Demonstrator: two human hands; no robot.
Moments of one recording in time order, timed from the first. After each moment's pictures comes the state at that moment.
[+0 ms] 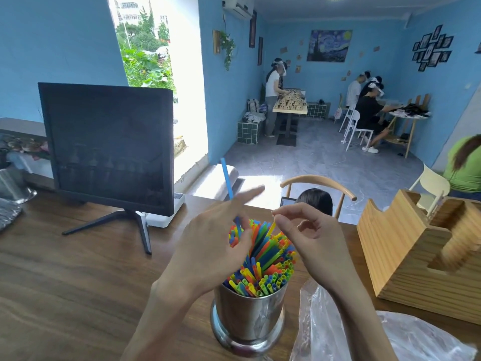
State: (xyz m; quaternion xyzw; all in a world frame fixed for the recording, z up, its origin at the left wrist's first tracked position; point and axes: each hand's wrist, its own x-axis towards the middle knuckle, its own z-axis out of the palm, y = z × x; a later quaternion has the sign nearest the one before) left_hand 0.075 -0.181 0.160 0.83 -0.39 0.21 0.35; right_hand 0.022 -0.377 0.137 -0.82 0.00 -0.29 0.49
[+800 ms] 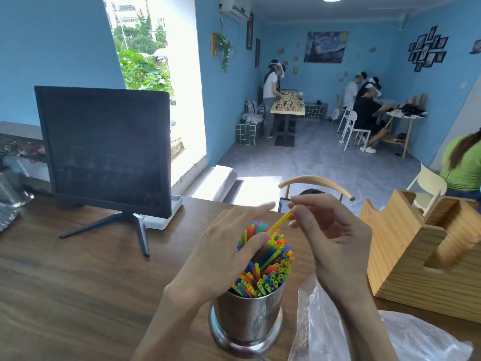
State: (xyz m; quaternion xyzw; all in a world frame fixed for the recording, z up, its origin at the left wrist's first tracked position) left_hand 0.078 -0.195 0.146 0.84 -0.39 0.09 0.36; right_hand 0.002 -0.364 0.157 -0.70 -0.06 -0.45 0.56
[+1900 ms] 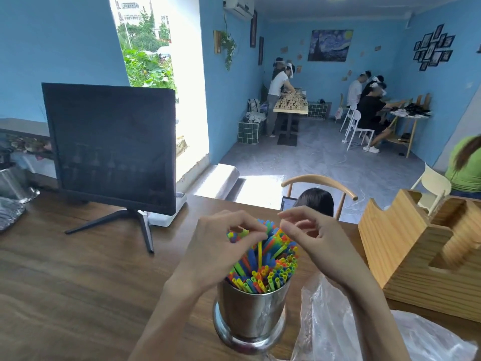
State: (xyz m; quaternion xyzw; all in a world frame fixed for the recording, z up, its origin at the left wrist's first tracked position) left_hand 0.079 -0.186 0.147 0.81 -0.32 0.10 0.49; right_hand 0.024 -0.397 0.133 -0.87 0.03 -0.18 0.46
